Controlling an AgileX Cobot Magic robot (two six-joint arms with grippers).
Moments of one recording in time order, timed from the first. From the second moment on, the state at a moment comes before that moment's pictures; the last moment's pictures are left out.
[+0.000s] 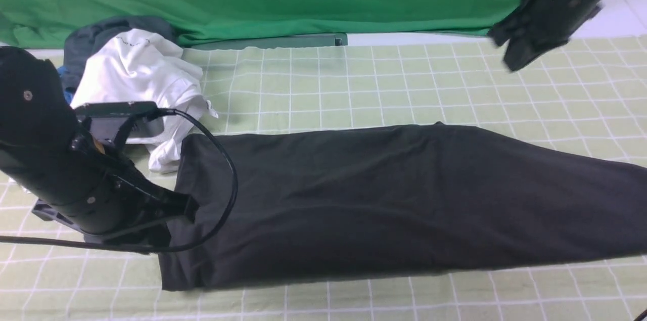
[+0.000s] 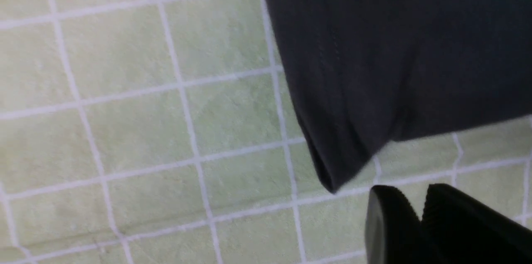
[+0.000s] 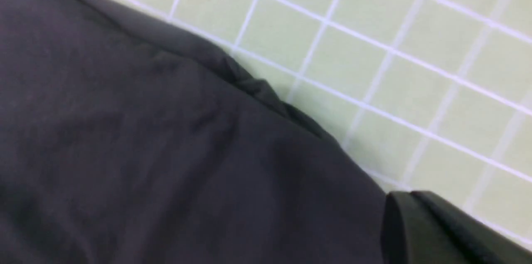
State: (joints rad) right arm 0.18 1.97 -1.89 0.23 1.20 -0.30; left arm -0.18 1.38 -0.90 -0.14 0.99 -0.04
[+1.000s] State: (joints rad) right arm -0.07 1.49 -1.33 0.13 1.21 -0.31; left arm -0.18 1.55 -0.87 -0.07 1.05 0.09
